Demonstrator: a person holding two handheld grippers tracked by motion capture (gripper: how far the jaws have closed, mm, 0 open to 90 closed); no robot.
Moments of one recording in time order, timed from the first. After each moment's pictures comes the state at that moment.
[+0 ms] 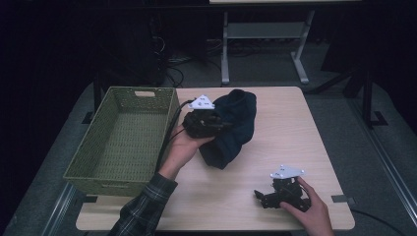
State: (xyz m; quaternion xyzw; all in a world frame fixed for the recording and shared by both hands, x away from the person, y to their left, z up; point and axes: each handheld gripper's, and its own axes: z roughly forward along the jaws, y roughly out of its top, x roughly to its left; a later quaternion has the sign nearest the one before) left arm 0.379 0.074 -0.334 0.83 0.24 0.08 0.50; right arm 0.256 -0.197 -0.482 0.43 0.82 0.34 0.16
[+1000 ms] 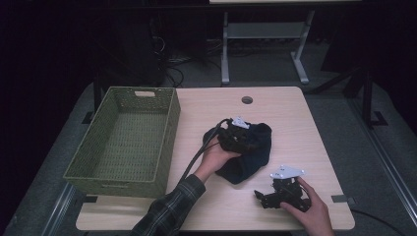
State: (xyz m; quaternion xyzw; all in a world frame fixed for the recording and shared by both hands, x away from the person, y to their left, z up) left arm 0.407 -0.009 -0.433 0.88 0.24 0.03 0.40; right arm 0.256 -0.197 -0.483 0.43 0.82 0.34 0.16
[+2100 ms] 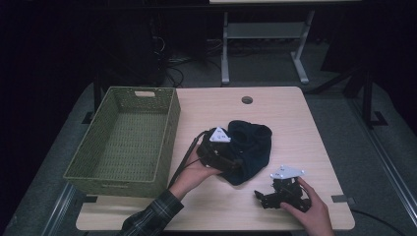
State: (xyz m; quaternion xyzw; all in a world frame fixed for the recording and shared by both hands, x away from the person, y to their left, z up) left arm 0.338 0.055 -0.405 0.87 0.25 0.08 0.42; right arm 0.255 -0.197 -0.482 0.43 0.82 0.34 0.15
